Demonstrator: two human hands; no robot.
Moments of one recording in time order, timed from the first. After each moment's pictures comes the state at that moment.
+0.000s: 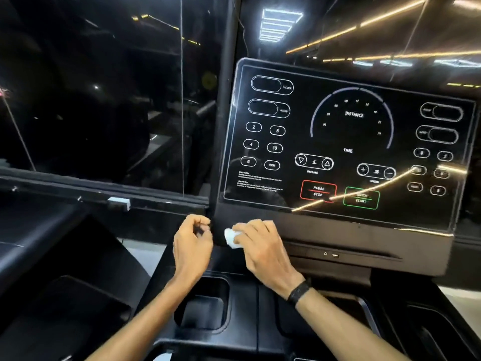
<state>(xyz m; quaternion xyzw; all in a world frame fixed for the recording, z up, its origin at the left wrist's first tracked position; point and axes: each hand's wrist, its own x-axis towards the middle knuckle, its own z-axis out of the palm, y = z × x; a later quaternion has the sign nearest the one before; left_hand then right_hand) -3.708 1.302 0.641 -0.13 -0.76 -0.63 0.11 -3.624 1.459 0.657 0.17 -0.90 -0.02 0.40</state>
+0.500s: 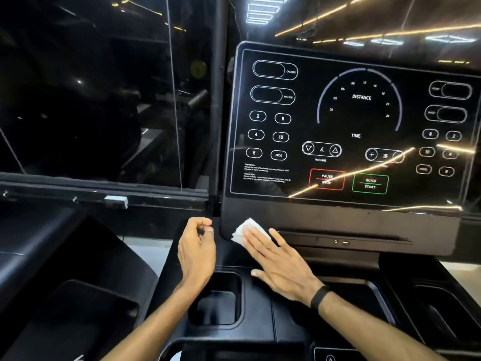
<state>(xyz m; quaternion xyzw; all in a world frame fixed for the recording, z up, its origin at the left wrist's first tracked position) -3.707 1.295 0.632 -0.09 -0.76 -0.64 0.09 -3.609 1.485 0.600 0.10 -0.96 -0.22 0.16</state>
